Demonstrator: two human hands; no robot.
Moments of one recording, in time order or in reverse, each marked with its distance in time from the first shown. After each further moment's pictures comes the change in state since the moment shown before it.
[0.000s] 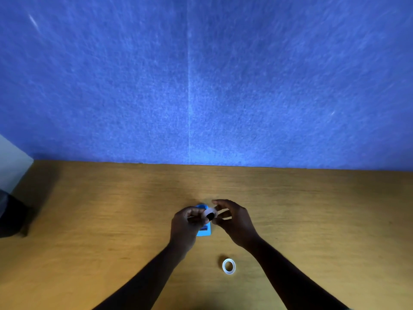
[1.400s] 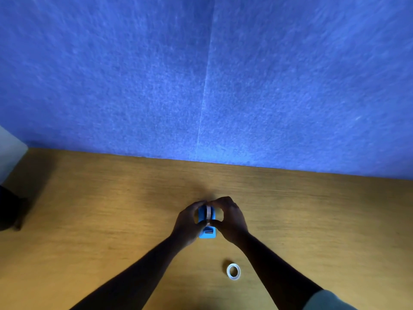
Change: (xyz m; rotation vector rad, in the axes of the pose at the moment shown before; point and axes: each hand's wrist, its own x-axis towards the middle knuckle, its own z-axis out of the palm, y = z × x) left_hand 0.048 -0.025 -0.017 0.427 -0.213 0.052; right_hand 0.039 0.006 0.038 -0.413 -0.063 -0.022
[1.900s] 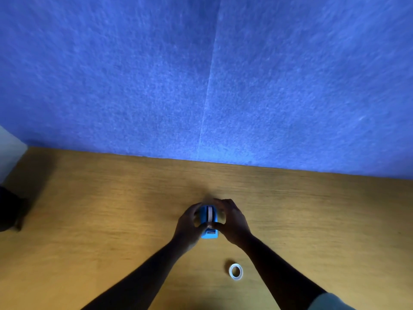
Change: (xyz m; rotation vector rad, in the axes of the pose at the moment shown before) left_hand -0.004 -0.015 0.006 -0.159 0.019 -0.093; right_hand -0.001 0.008 0.009 0.046 -0.037 0.075
